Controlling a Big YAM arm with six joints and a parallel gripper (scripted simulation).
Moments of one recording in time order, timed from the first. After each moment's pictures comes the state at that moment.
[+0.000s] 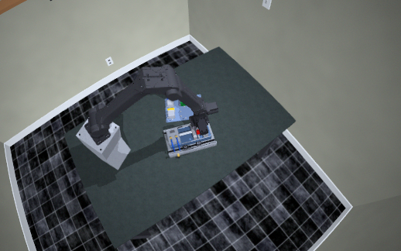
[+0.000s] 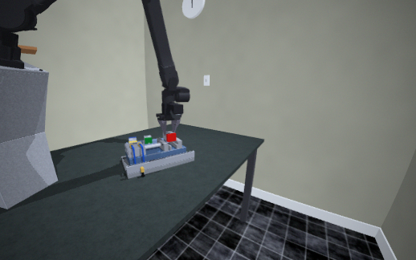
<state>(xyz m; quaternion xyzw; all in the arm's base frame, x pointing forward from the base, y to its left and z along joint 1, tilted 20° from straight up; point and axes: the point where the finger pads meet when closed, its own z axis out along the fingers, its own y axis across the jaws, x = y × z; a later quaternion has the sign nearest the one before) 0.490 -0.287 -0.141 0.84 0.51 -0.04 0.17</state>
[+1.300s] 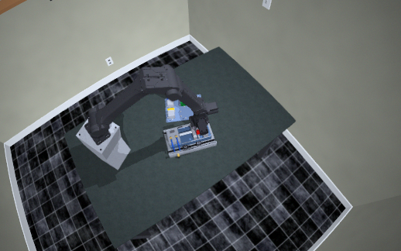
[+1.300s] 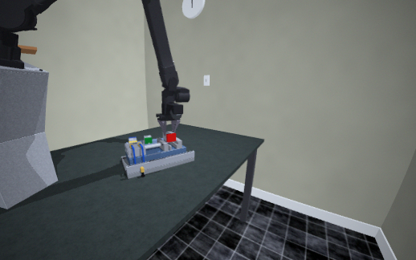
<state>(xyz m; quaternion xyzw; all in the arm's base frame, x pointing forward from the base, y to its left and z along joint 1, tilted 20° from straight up) 0.490 -0.287 -0.142 0.84 0.51 -0.04 0.17</state>
